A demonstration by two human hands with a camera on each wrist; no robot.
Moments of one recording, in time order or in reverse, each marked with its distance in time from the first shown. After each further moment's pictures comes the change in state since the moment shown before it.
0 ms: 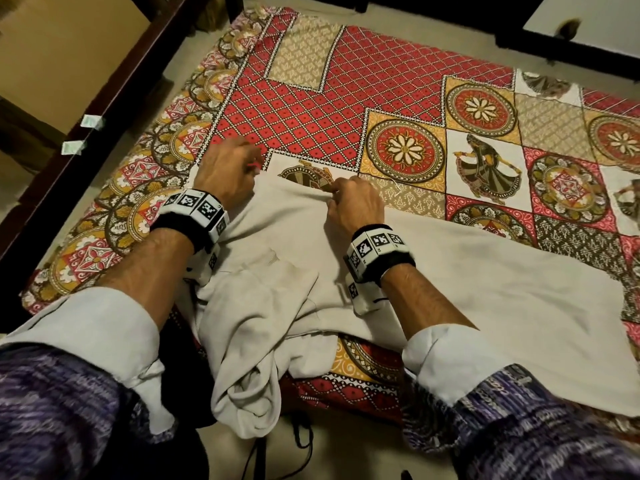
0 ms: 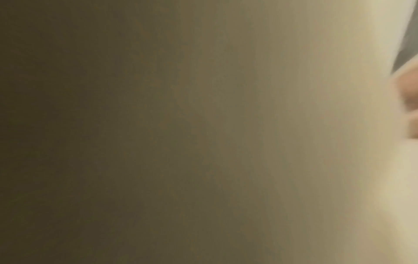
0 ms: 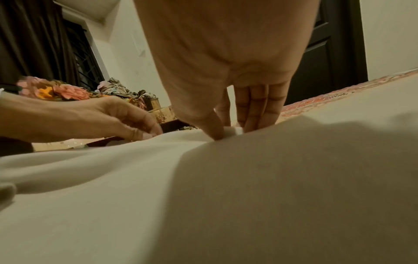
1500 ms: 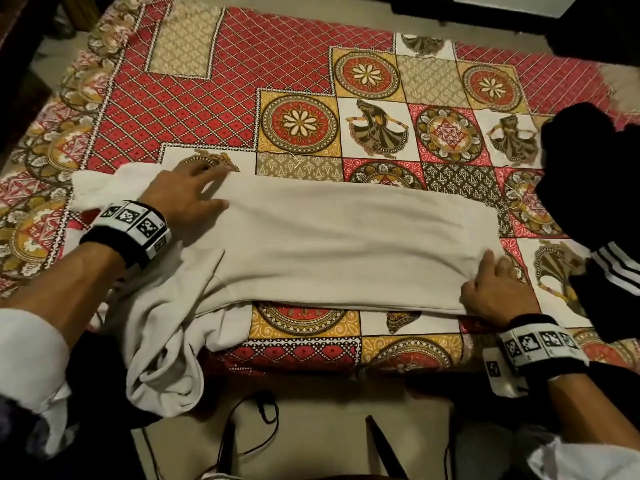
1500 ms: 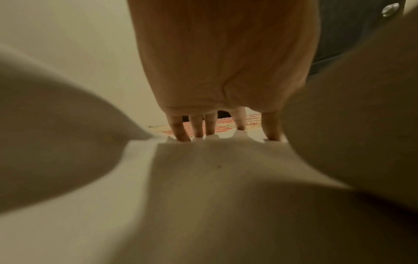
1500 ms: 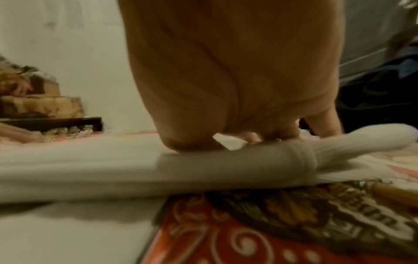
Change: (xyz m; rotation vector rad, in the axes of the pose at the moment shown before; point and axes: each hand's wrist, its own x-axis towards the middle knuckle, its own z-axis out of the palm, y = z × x) left_hand -0.013 0.083 0.026 0.205 -0.506 0.150; right_hand -0.274 0.321 -0.096 -0.252 -0.316 0.677
